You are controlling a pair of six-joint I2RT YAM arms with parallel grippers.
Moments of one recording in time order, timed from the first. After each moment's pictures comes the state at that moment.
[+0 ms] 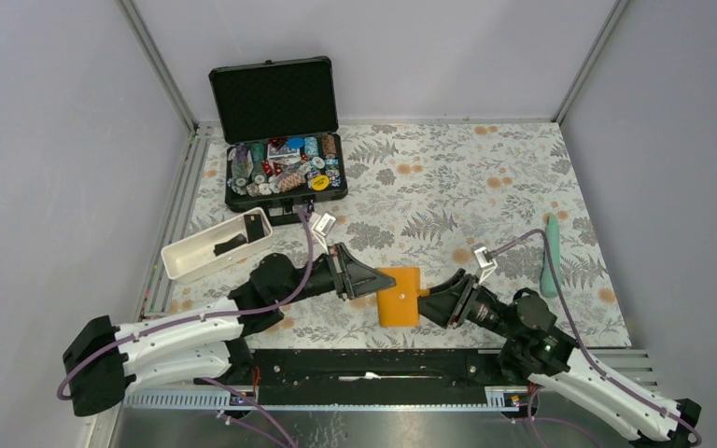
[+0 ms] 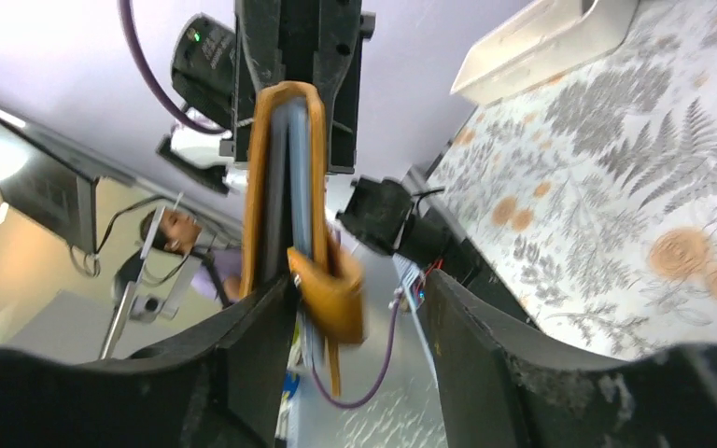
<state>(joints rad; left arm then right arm) -1.05 0.95 0.46 0.61 0.28 -1.16 0.96 0.19 0.14 0.22 -0.22 1.07</state>
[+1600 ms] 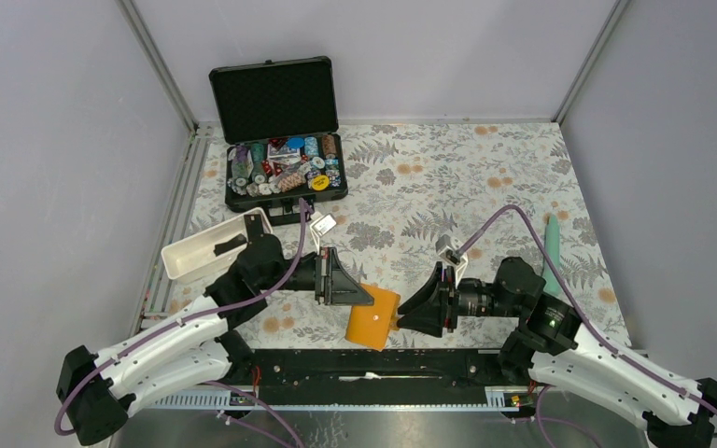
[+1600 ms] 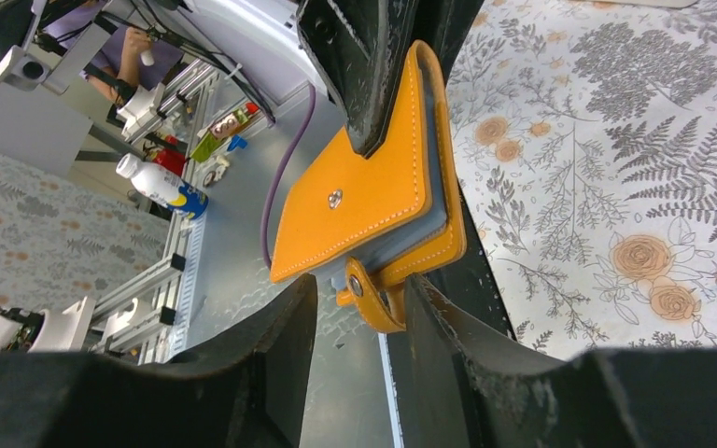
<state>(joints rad) -0.83 0.81 0.54 0.18 0.74 -1.07 0.96 0.51 0.53 -0.12 -0.53 0.54</state>
